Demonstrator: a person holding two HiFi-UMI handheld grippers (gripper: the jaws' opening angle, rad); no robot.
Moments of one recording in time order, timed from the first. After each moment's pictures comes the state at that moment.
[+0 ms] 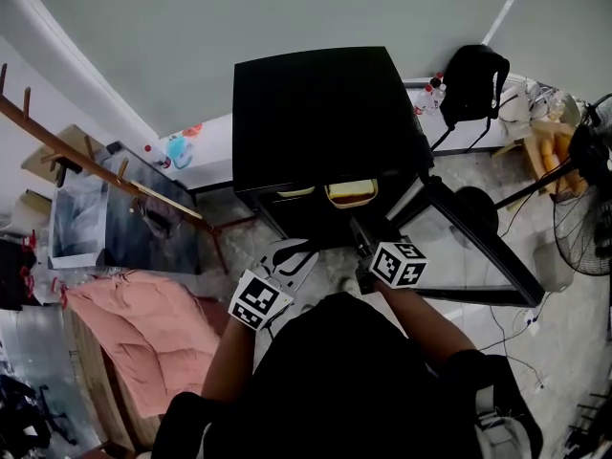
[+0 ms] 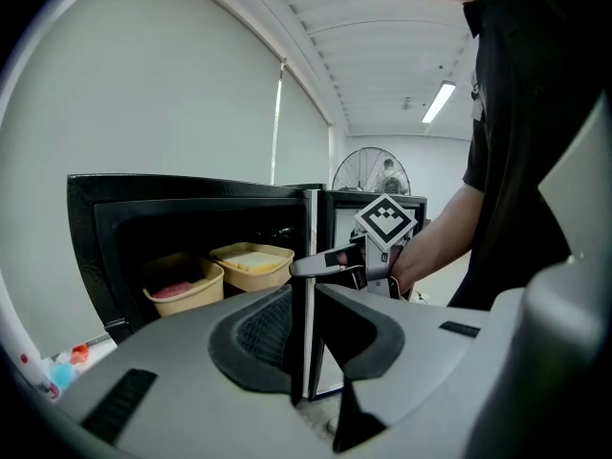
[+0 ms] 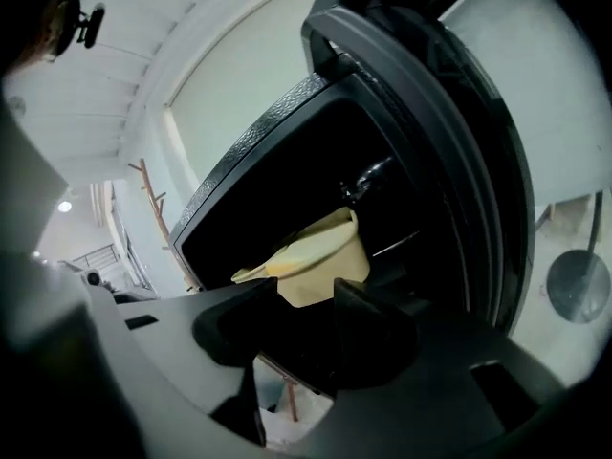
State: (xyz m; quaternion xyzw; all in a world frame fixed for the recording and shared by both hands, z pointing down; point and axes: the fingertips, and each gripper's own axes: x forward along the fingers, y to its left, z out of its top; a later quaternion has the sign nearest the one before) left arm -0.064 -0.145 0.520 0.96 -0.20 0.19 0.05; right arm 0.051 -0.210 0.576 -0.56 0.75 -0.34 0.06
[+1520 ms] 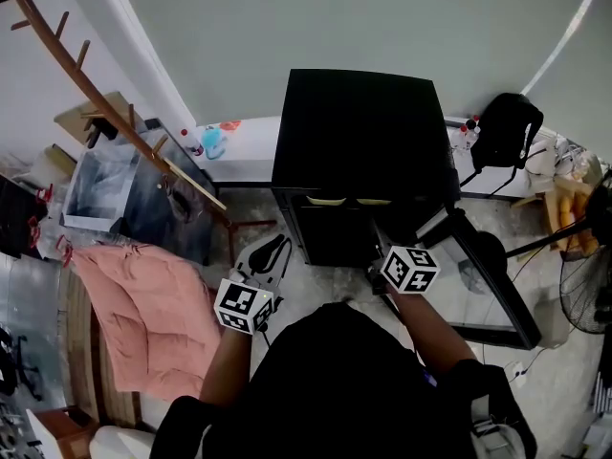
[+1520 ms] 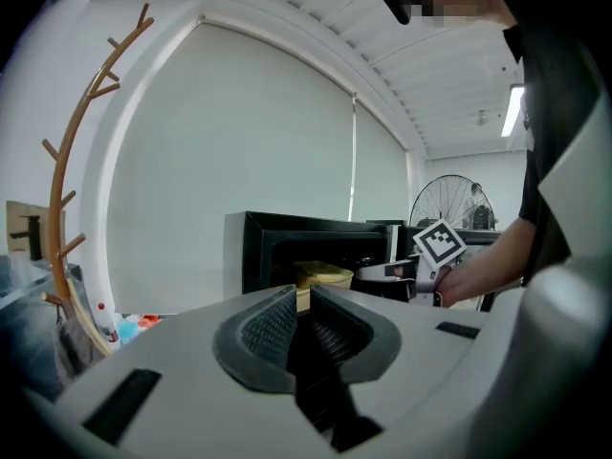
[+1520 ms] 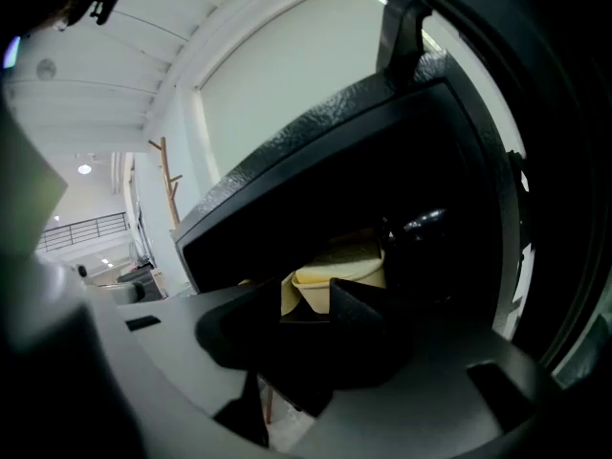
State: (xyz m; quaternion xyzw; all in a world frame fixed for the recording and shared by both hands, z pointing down) left arm -0.166 -0.179 0.492 0.89 -0.44 0.08 0.09; right arm 0.043 -0.247 0.546 -0.55 0.79 -0.26 0.01
